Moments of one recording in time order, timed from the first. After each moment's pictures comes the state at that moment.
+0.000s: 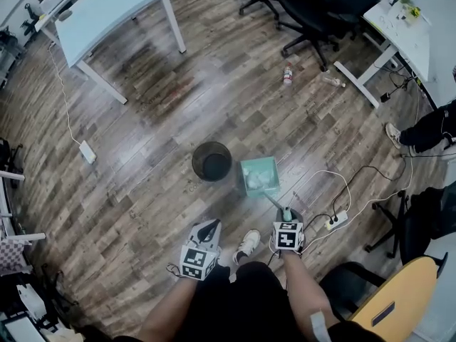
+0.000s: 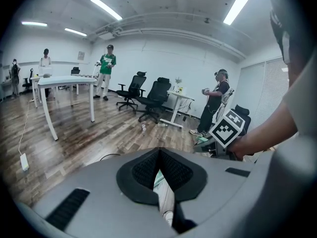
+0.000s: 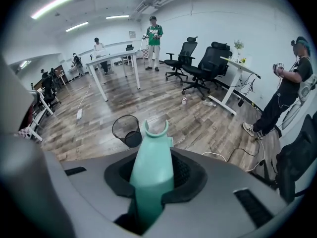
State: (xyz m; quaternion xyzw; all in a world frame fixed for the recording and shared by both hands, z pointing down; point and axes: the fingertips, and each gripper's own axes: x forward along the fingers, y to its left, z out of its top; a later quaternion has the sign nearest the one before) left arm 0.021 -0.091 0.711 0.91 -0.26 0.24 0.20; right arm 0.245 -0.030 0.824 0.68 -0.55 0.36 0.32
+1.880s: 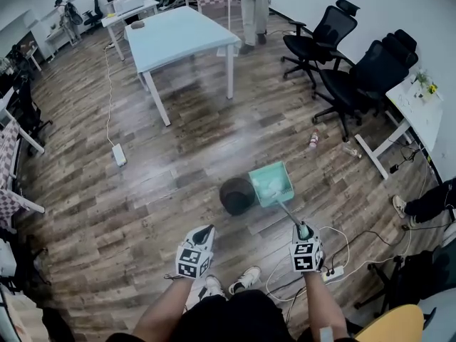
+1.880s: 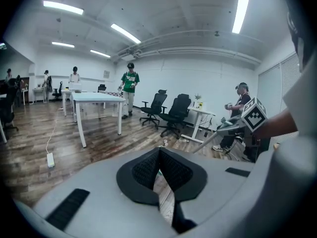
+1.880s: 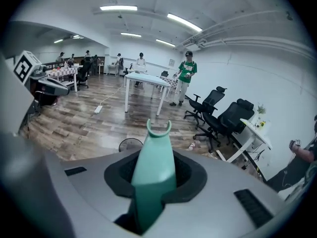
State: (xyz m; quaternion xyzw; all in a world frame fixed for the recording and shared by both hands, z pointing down) left arm -0.103 -0.100 0.639 0.88 -0.40 0.17 0.17; right arm 0.193 -0.065 0.645 0.63 -0.68 0.12 0.36
